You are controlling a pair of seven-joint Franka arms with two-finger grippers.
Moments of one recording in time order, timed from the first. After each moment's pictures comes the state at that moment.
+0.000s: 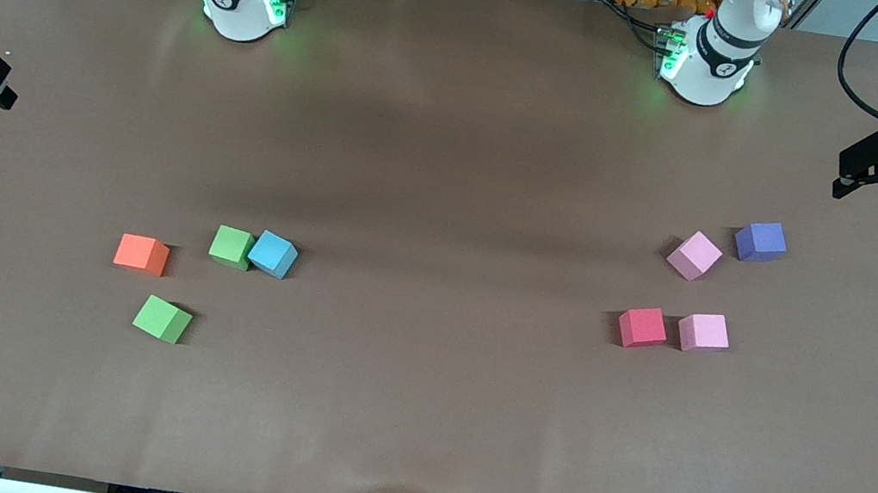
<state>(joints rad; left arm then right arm) 0.03 0.00 -0.15 -1.44 0.01 1.46 -0.01 -0.01 0.01 -0.02 -1.47 0.02 1.55 0.05</state>
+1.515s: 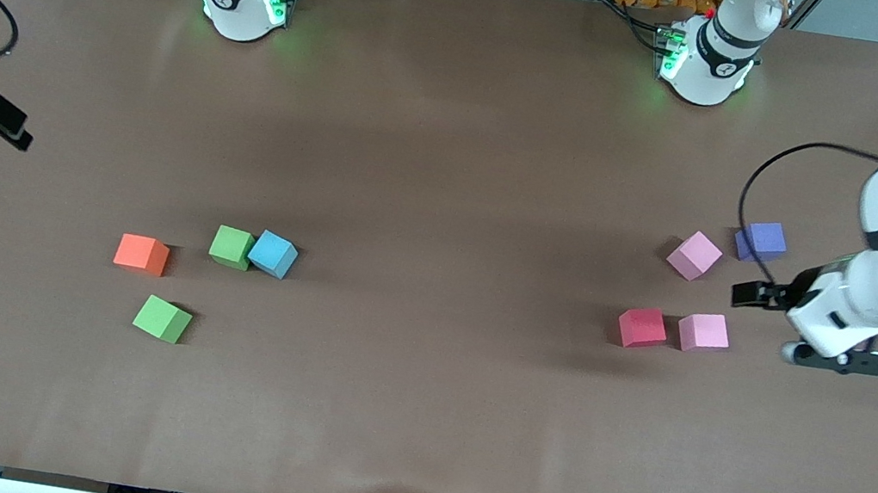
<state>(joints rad) 0.06 0.29 -0.14 -1.77 0.02 1.94 -0.12 -0.01 0.12 -0.03 -1.48 0.02 1.62 0.05</state>
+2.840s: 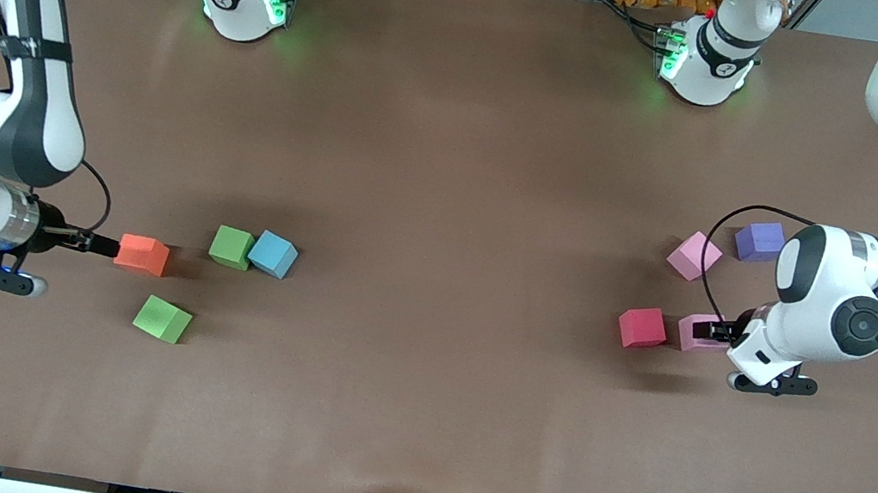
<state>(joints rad) 0.09 0.53 -0.14 -1.81 0.13 2.19 -0.21 -0.05 0.48 -0.03 -1.62 0.03 1.94 0.05</state>
